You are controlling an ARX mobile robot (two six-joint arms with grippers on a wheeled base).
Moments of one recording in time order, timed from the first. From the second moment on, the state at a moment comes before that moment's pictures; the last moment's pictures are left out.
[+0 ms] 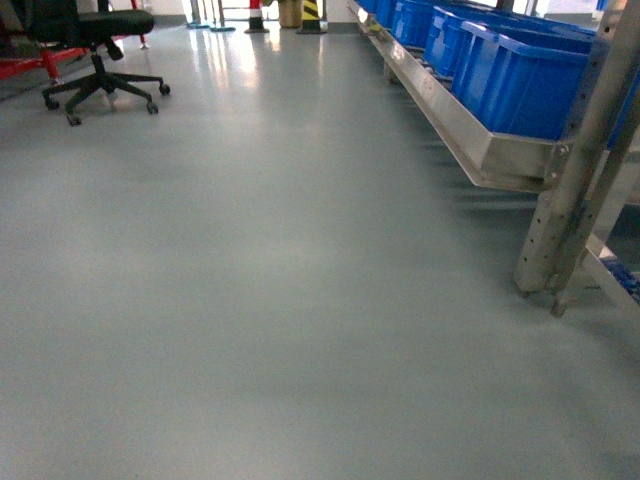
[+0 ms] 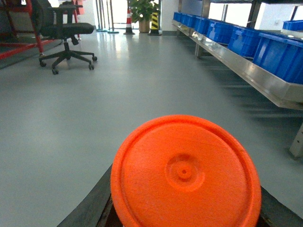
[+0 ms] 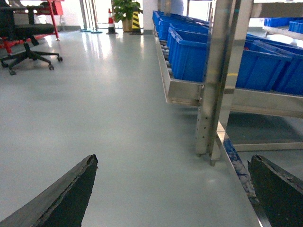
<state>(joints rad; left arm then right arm) 0.00 0.01 0.01 -0.01 0.00 -0.01 0.00 0.00 0.01 -0.01 0.00 0.00</state>
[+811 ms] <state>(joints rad) 0.00 0.01 0.01 -0.01 0.00 -0.01 0.00 0.00 0.01 -0.01 0.00 0.00</state>
